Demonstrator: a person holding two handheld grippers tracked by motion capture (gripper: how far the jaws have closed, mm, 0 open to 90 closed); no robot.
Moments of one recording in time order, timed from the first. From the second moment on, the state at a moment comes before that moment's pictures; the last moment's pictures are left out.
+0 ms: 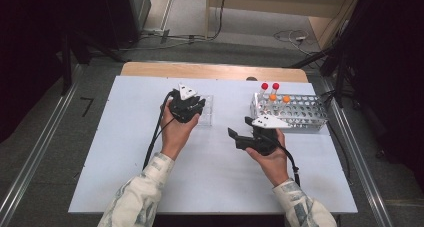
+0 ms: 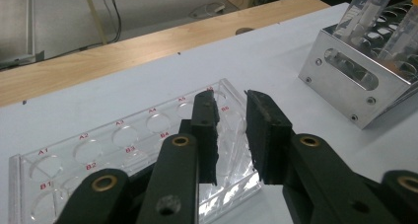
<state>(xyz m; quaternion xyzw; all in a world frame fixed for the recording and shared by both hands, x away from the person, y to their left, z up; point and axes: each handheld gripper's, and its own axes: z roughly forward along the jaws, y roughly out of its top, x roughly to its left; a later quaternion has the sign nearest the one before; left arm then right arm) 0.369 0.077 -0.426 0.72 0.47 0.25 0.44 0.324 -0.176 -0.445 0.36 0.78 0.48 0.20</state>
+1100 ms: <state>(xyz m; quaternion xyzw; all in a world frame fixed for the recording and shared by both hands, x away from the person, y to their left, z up) 0.329 0.105 -0.425 0.69 0.49 0.20 0.49 0.338 -0.229 -0.426 0.42 0.73 0.48 0.26</state>
